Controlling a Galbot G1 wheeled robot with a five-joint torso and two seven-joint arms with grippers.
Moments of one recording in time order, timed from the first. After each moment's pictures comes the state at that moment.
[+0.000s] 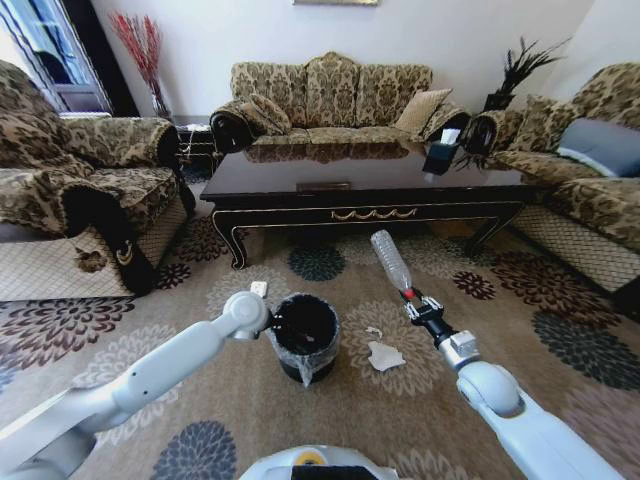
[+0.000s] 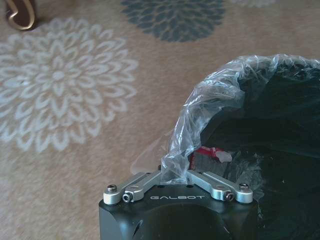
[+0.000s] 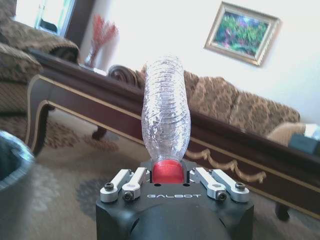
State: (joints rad) left arm 0.40 -0.94 0.43 -1.85 -1.90 0.74 -1.19; right arm -1.51 0.80 0.57 2.06 0.32 0.05 0.06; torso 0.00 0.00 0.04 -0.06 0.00
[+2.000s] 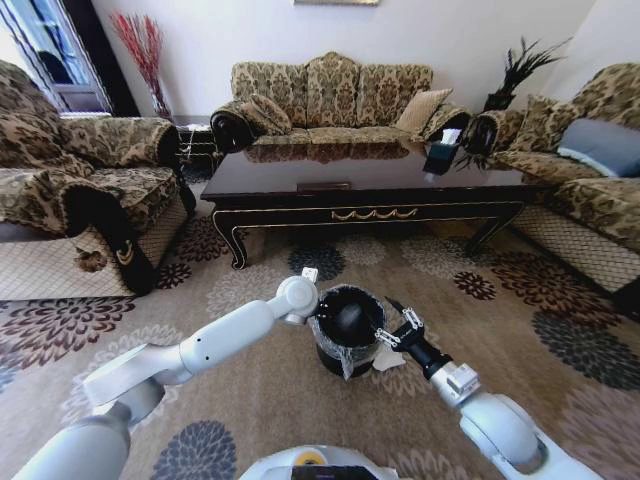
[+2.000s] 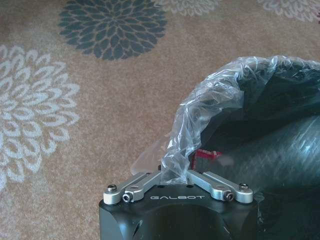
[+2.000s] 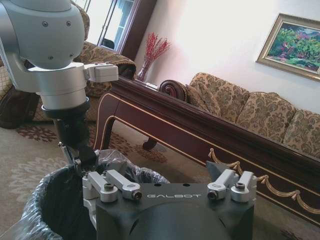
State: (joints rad) left arm 0.24 -1.16 0.57 -1.72 -1.89 0.74 -1.19; right arm -1.69 0.81 0.56 2.23 0.21 0.07 -0.02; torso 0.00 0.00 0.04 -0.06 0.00
